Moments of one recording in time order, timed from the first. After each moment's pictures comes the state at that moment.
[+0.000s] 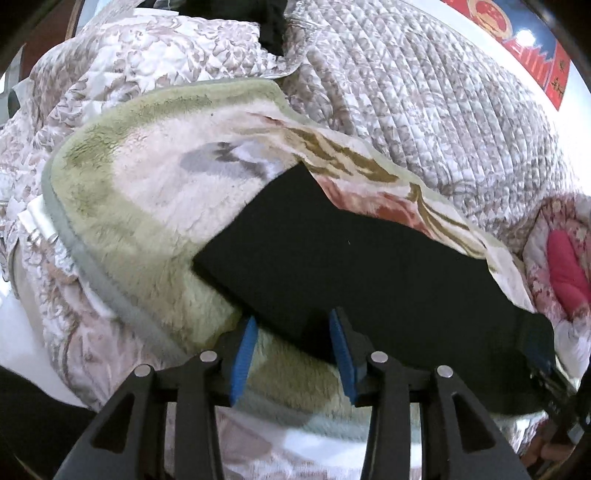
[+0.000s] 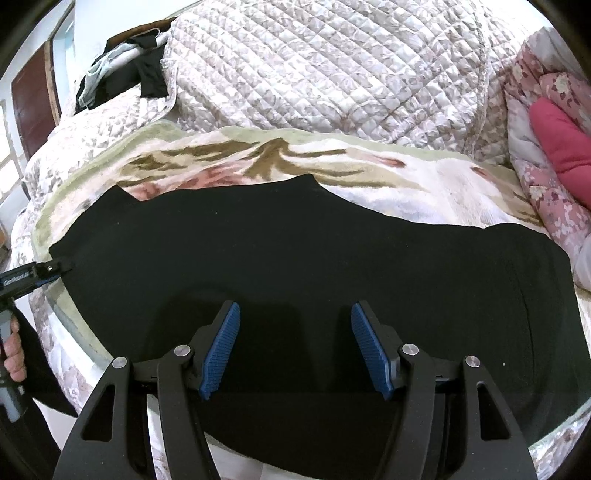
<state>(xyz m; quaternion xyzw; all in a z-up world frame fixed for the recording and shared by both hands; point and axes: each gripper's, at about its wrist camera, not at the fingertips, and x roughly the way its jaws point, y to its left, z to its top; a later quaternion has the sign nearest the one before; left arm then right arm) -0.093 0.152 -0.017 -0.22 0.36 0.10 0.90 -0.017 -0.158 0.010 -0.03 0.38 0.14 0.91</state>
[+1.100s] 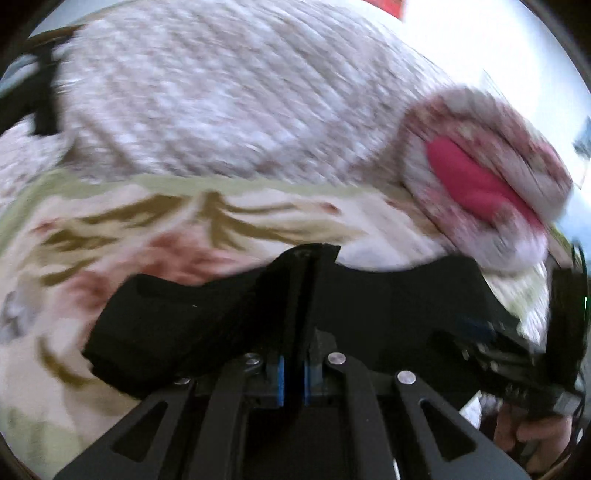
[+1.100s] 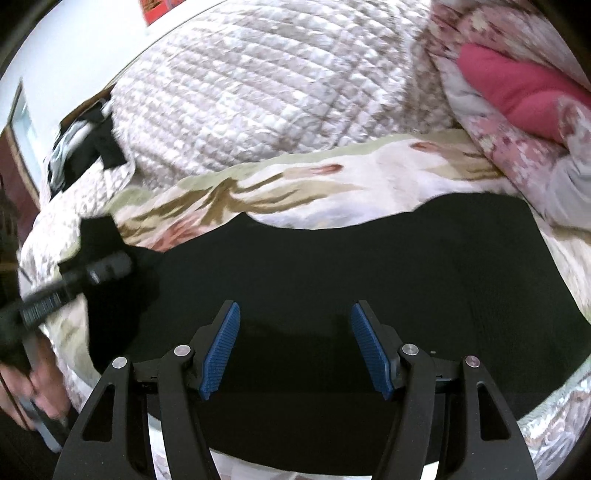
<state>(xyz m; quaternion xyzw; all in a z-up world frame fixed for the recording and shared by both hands) -0.006 -0.021 0.046 -0.05 0.36 -0.17 0.92 -0.015 -0.228 0.029 0.10 0.37 0.09 0.92</state>
